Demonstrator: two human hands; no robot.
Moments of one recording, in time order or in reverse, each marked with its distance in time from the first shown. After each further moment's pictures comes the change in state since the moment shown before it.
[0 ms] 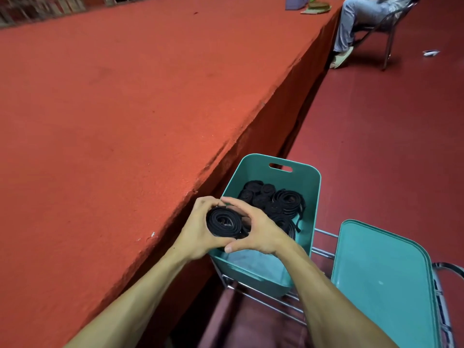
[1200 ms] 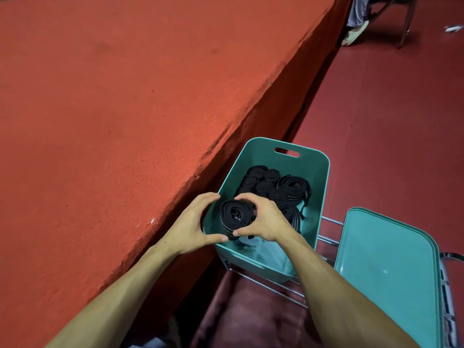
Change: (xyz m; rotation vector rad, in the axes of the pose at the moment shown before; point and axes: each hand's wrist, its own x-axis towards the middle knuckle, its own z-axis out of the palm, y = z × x) left_hand -0.008 -0.039 -0.013 0.233 -0.168 0.027; right_hand 0.017 0.042 0.000 -0.245 0.117 0.211
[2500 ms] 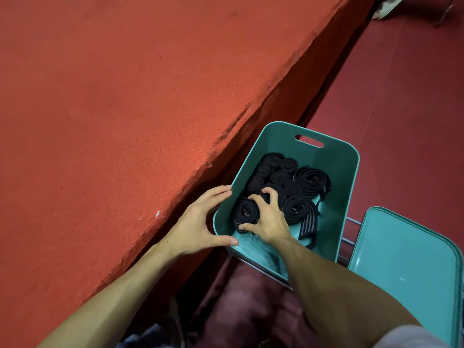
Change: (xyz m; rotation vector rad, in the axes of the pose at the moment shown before) left_hand -0.009 -0.010 0.003 -0.152 0.041 0.008; right_hand 0.028 0.039 0.051 -0.273 0.063 0.128
